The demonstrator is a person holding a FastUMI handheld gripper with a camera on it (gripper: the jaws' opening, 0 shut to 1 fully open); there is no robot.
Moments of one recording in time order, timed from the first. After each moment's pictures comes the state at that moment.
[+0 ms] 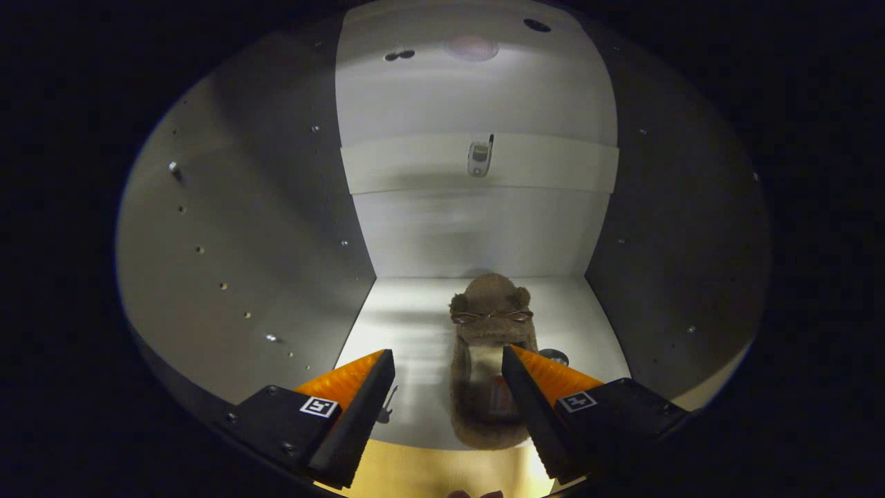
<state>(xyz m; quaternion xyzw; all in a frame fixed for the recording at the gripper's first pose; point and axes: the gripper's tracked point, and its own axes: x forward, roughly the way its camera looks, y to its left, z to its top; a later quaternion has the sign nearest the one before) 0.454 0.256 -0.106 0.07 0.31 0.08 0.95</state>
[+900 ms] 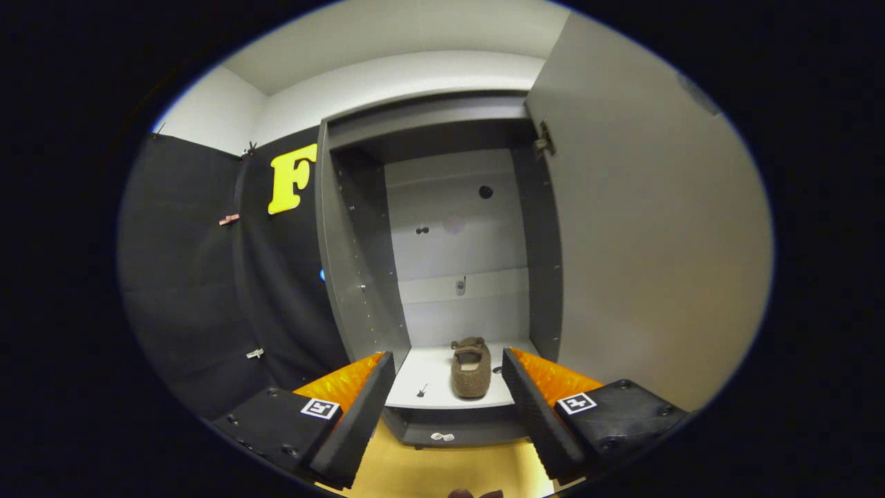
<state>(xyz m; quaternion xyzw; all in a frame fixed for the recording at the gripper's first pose) 0.201 0.174 0.081 0.10 0.05 0.05 0.99</state>
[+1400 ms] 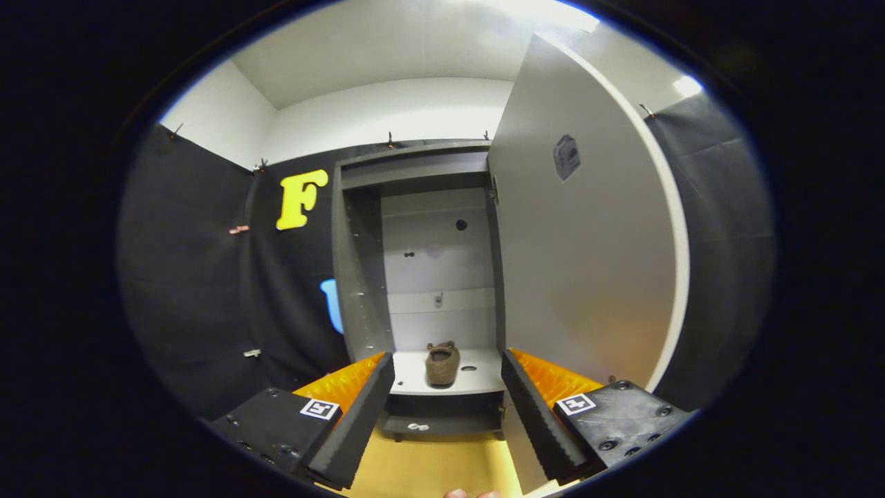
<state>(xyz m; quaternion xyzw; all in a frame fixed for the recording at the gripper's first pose) 0.081 0.118 0.094 0.10 0.02 0.06 0.99</state>
